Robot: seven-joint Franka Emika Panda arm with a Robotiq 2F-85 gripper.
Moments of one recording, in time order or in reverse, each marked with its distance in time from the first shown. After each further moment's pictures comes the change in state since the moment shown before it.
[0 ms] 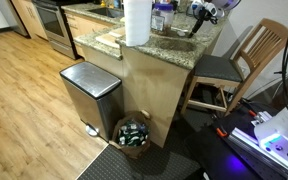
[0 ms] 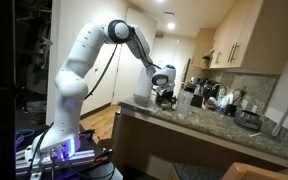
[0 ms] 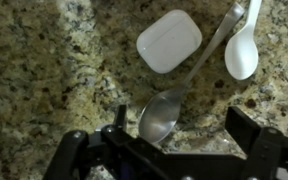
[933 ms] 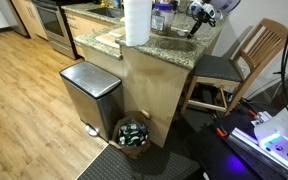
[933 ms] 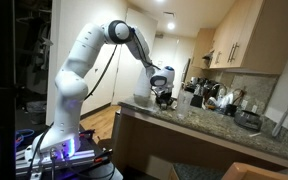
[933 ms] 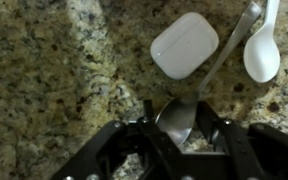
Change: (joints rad) arm 0.000 0.003 0.016 -0.017 0.065 0.007 0.003
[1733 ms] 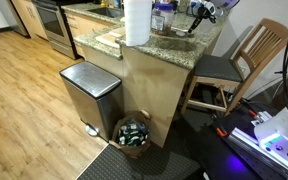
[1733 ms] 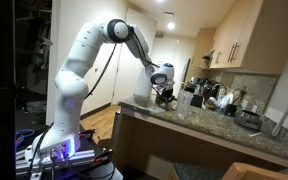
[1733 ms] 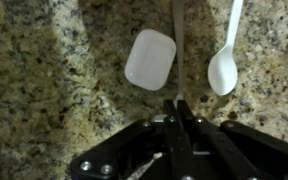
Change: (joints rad) arm 0.016 -0.020 -0.009 0.007 -0.049 0.069 0.013
